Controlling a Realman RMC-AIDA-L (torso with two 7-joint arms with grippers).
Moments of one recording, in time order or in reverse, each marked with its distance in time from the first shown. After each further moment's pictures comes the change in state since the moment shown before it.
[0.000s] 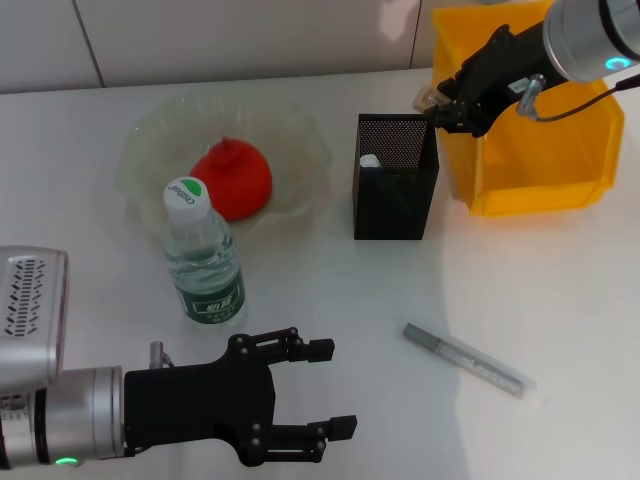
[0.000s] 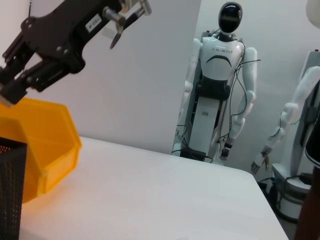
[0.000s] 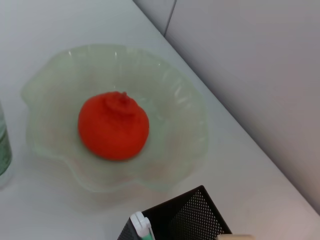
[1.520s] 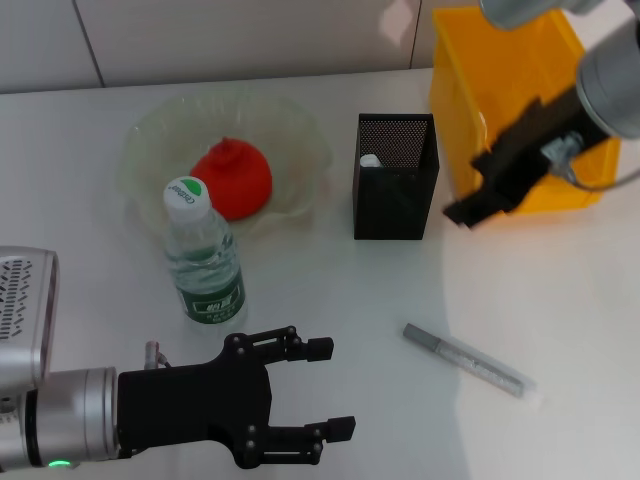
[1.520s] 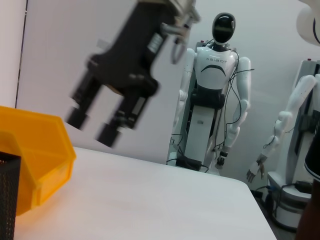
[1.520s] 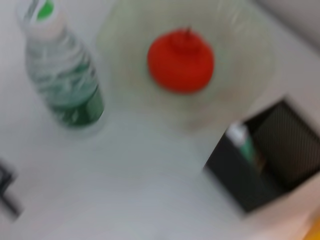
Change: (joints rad) left arm 0.006 0.003 -0.012 0.002 -0.006 0.036 0.008; right arm -0.034 0.007 -0.056 -0.250 -0.004 -0.402 0.298
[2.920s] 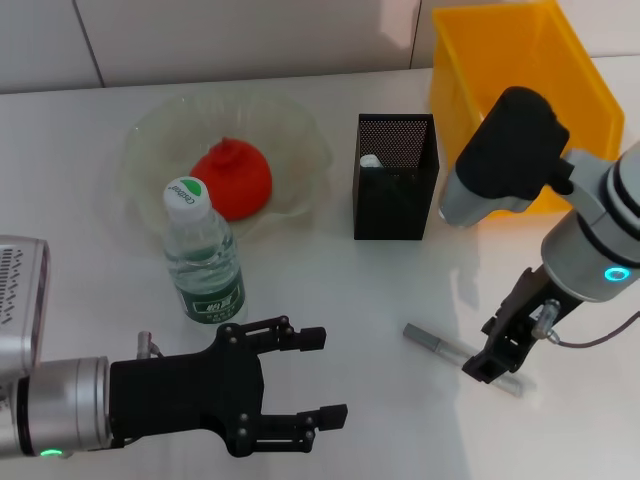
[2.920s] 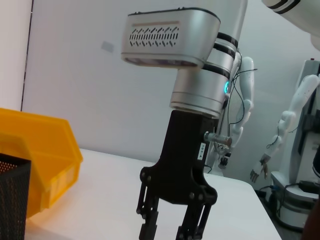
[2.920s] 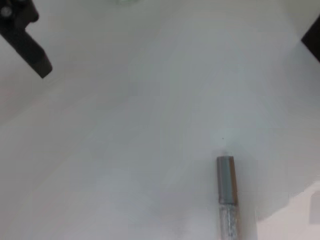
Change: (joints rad) left arm -0.011 0.011 -0.020 0.002 0.006 0.005 -0.011; right arm -0.135 -0.003 -0.296 0.212 0.001 0.111 0.085
